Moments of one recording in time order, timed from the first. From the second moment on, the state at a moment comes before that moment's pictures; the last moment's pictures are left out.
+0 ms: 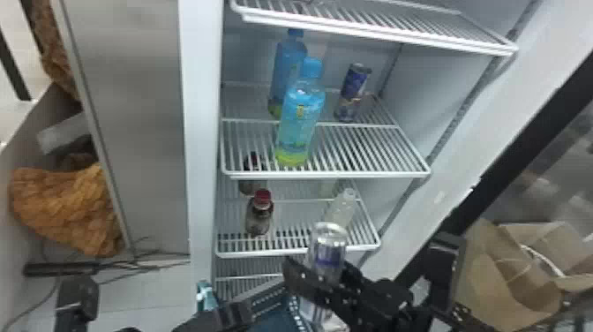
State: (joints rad) left arm 0.23 0.06 0.16 -1.76 1.39 1.49 -0.44; right arm 0.67 -0.15 -0.17 -2.50 -0.42 0.77 0.46
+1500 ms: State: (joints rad) left arm 0.23 0.06 0.17 -1.76 1.39 1.48 -0.44; right arm 0.56 -0.18 -0.25 -2.40 -0.45 0.88 0.63
